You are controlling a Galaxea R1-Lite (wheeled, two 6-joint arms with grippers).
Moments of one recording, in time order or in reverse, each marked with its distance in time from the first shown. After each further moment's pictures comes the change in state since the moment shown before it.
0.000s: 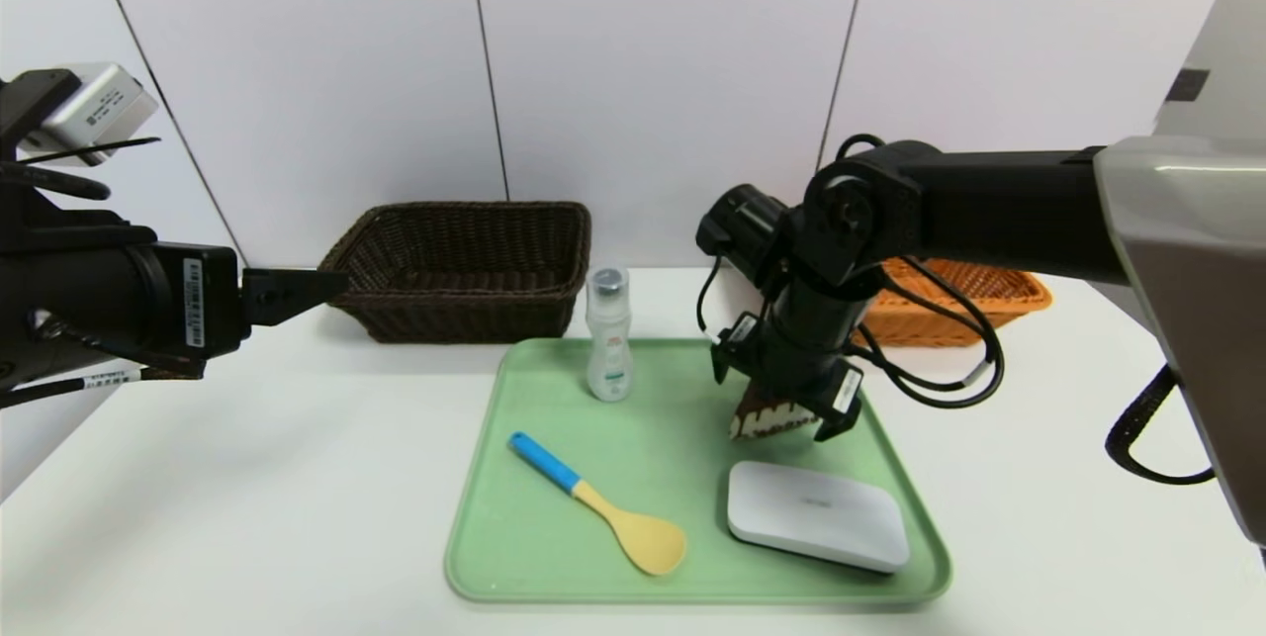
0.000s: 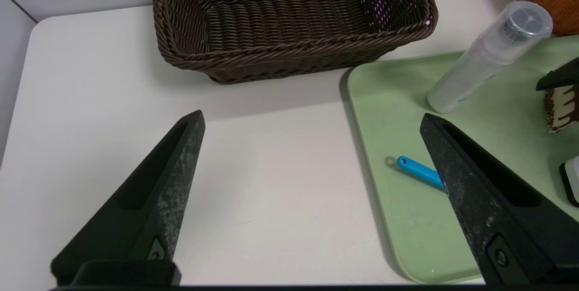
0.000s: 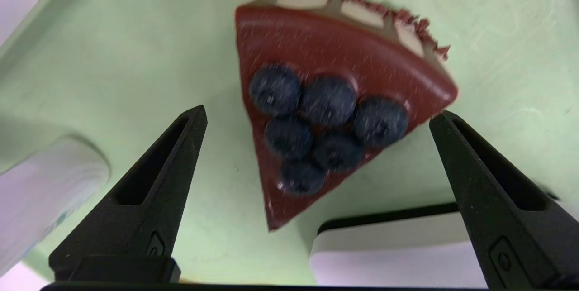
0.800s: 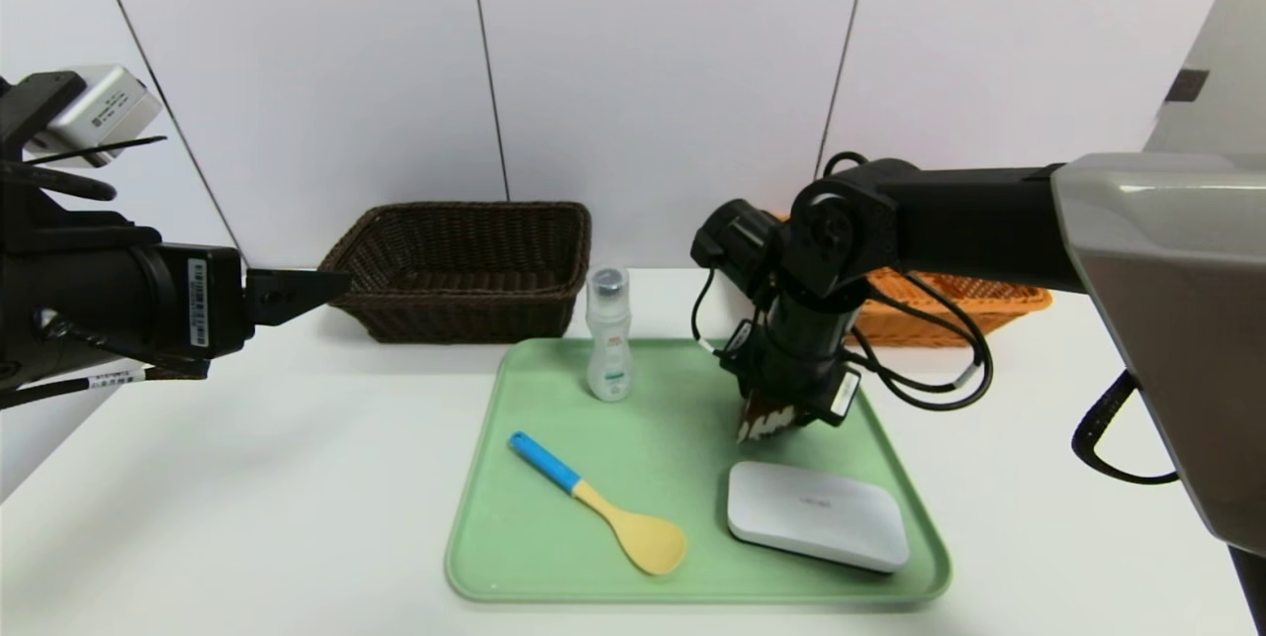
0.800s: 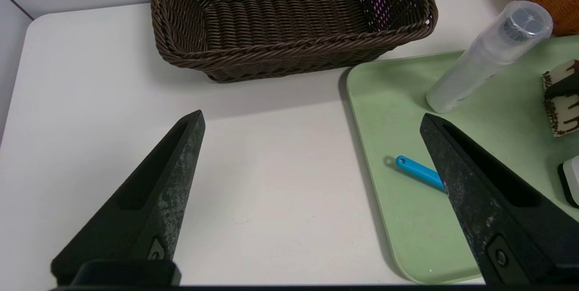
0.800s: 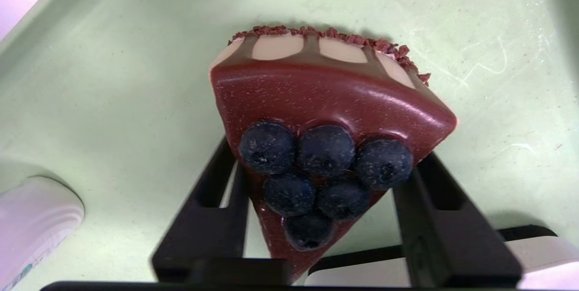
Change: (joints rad) left arm 0.000 0.005 0.000 -0.001 -0.003 -0.006; right arm -0.004 0.036 0.000 -0.014 -0.052 -0.016
